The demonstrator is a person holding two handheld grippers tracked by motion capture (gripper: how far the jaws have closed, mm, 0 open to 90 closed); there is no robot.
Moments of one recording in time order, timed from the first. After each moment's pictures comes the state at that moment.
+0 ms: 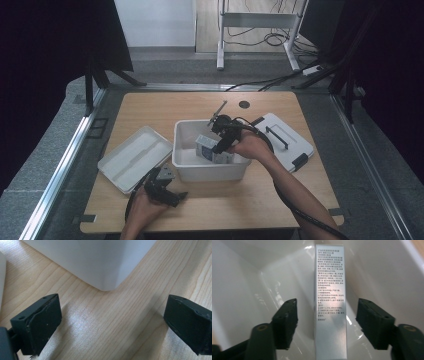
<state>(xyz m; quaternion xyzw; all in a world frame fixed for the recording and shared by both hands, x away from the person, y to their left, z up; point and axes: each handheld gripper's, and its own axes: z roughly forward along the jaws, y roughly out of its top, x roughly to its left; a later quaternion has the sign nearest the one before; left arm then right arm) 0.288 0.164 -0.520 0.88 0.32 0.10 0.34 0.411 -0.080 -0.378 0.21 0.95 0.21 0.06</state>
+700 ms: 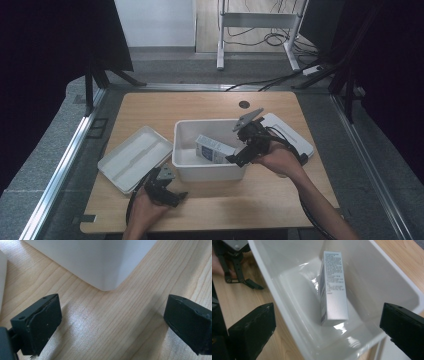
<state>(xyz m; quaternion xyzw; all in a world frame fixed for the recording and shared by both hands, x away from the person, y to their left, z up) 0.287 0.163 -0.520 0.88 0.33 0.10 0.34 0.357 -0.147 -0.348 0.21 0.93 0.30 0.09</state>
